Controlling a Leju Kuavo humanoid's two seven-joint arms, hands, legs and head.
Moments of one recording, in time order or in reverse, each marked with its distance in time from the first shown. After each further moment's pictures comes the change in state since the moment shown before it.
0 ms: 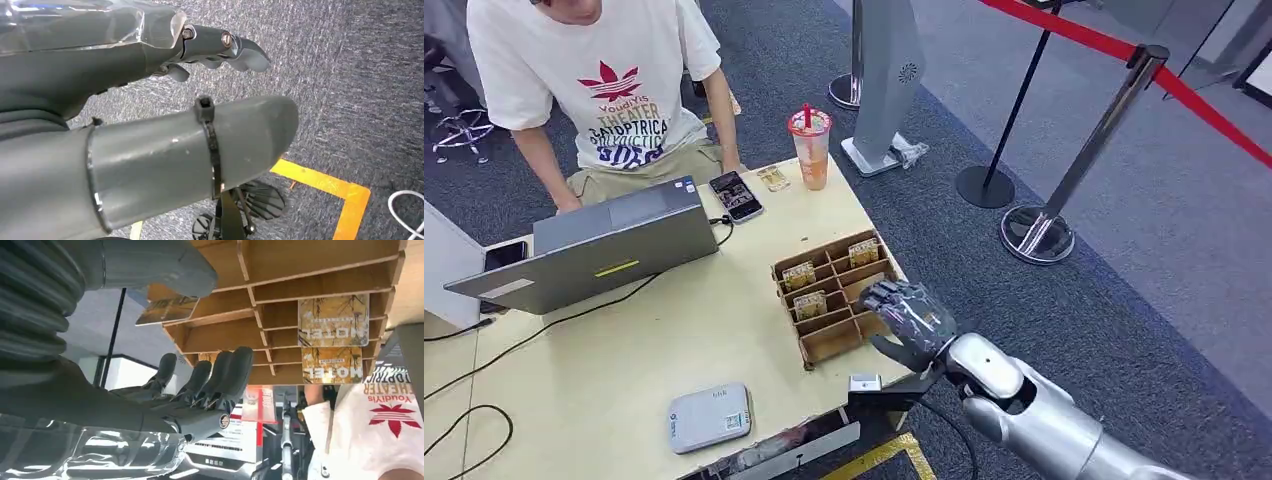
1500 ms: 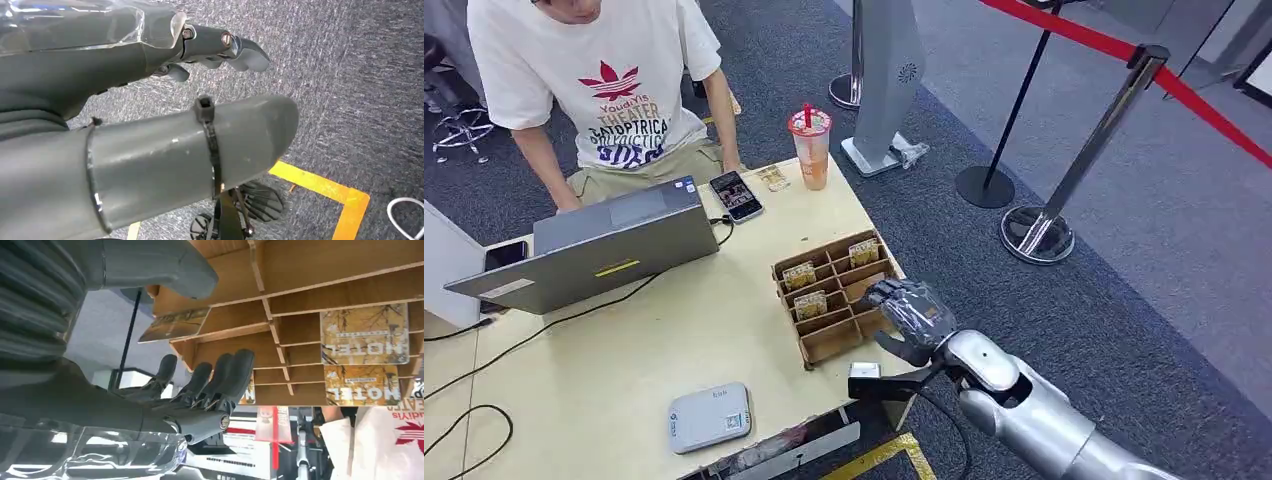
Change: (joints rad) left arm 0.003 0.003 0.017 0.000 0.015 0.005 0.000; right arm -0.023 0.043 -0.040 0.074 -0.021 0.027 -0.013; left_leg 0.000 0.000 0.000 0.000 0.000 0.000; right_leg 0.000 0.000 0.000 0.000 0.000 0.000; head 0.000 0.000
